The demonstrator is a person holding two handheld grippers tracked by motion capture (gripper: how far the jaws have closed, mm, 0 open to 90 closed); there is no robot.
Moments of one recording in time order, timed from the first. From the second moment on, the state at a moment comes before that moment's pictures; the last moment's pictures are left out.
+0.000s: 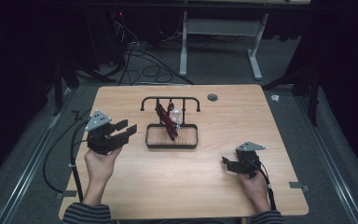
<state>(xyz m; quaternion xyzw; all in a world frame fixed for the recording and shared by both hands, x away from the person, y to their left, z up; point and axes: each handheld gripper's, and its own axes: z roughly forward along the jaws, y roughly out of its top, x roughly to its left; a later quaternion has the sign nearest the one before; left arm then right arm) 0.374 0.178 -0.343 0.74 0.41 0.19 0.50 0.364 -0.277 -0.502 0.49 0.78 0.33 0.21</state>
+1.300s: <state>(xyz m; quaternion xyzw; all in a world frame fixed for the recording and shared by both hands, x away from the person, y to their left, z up) 0.352 0.188 -0.375 0.73 0.43 0.18 0.50 0.364 -0.277 -0.502 0.49 0.78 0.33 0.21</state>
